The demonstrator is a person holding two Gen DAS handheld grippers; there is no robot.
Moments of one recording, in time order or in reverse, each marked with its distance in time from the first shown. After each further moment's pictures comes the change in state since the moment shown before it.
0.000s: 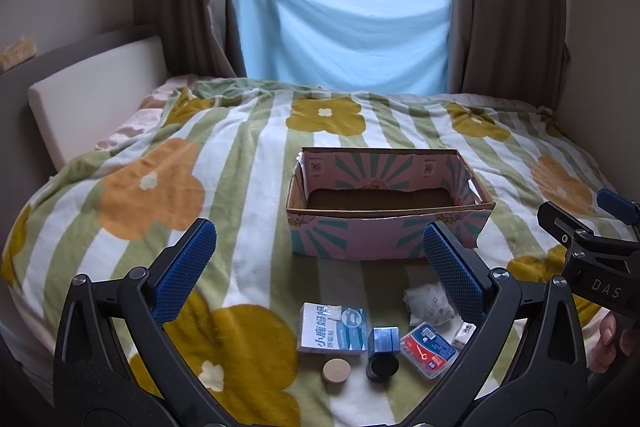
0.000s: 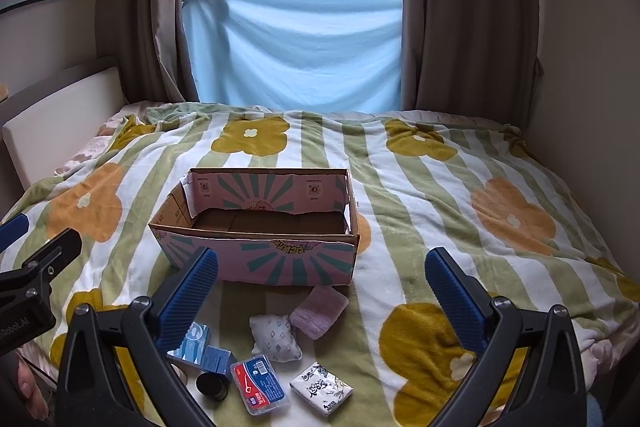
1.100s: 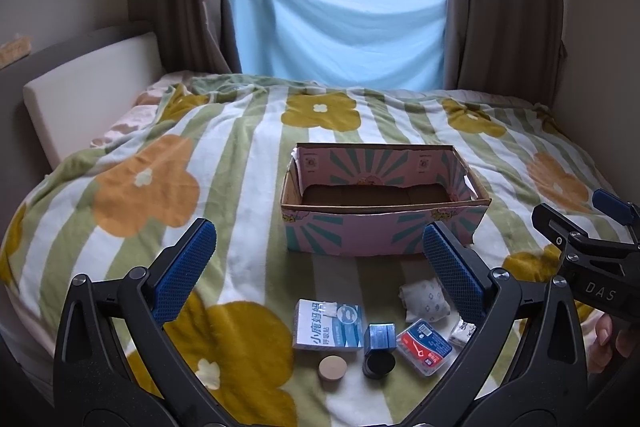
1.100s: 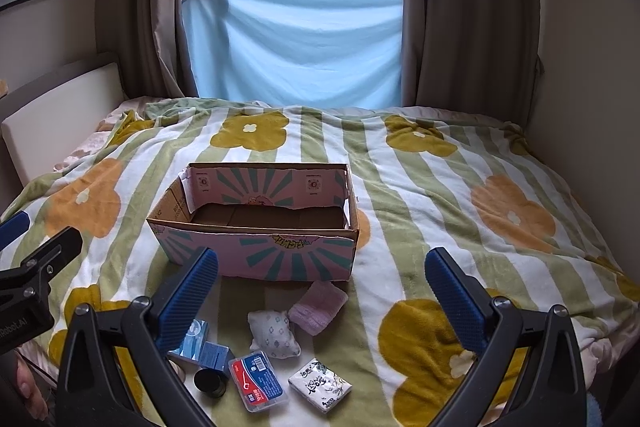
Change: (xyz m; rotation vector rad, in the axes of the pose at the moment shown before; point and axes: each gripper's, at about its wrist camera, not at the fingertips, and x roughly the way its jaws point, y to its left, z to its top) left arm 0.004 -0.002 -0.002 -0.026 0.034 -0.030; right arm 0.001 0.001 -0.004 -0.007 0.012 0.001
